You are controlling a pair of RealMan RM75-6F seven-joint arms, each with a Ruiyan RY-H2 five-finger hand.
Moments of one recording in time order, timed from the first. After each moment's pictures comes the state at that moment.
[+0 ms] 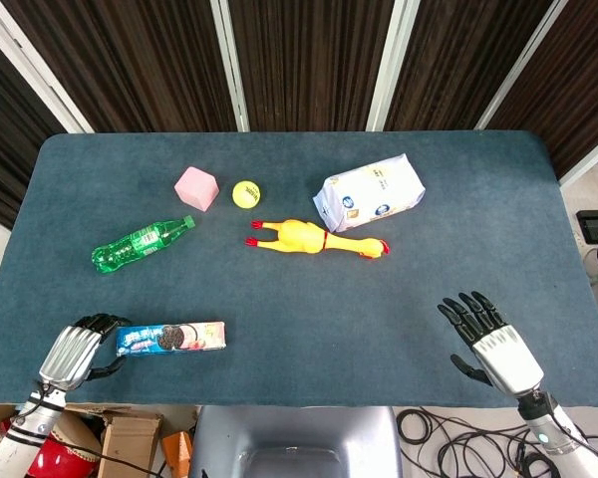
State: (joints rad) left arm -0.26 -1.38 0.04 -1.21 1.67 1.37 -0.21; right arm 0.24 -1.34 -0.12 -1.20 -1.80 1.62 0.07
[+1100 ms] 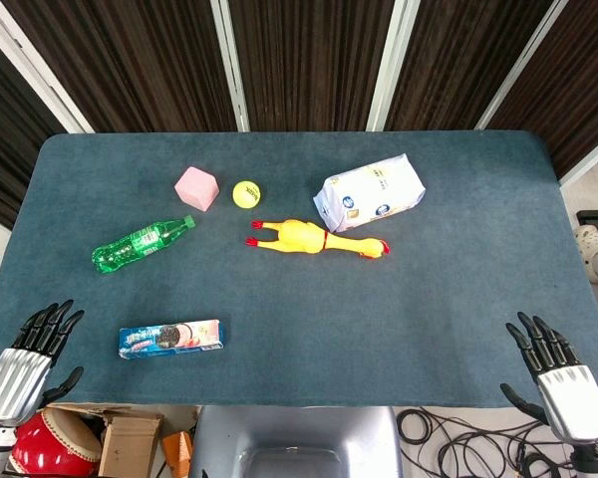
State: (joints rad) left arm -0.13 -1.15 0.08 -1.50 1.71 1.61 0.02; right arm 0.01 -1.23 -0.13 -1.39 -1.75 1.78 -0.02
